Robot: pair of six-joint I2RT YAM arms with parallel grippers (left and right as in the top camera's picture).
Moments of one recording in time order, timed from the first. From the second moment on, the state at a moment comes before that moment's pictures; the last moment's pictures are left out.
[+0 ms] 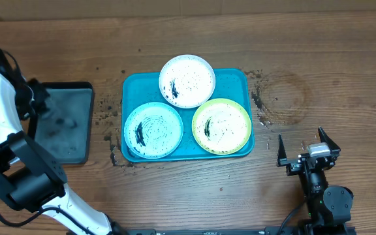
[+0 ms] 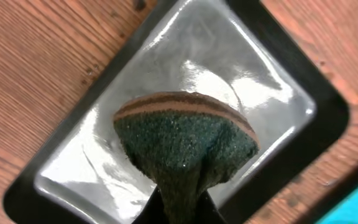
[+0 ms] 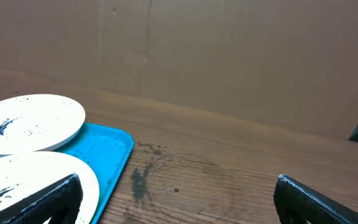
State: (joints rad) left arm 0.55 2.00 1.77 -1.13 0.03 -0.23; right arm 0.10 0.01 0.02 -0.03 -0.02 -0.17
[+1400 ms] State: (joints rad) left arm 0.69 2.01 1.89 -1.26 0.84 -0.92; right arm 0.10 0.01 0.02 -0.04 -0.02 -0.17
